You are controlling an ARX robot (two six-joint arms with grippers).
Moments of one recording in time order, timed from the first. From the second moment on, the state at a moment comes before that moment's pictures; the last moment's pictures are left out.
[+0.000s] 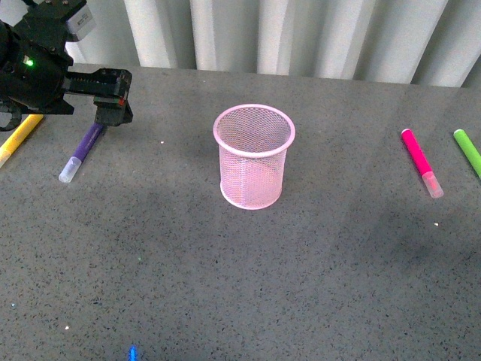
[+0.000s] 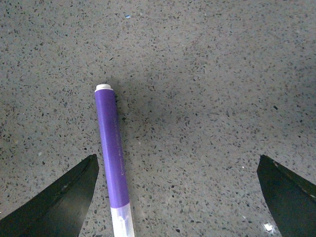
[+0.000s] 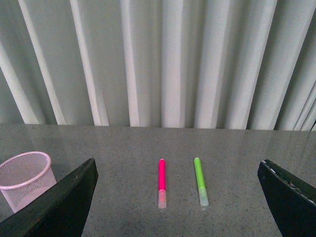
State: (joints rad) left arm -0.04 2.04 1.19 -0.01 0.11 0.13; right arm 0.00 0.00 0.02 0.00 0.00 0.00
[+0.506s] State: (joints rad) left arm -0.01 2.19 1.36 -0.08 0.10 0.16; right arm 0.00 0.00 0.02 0.00 0.00 0.00
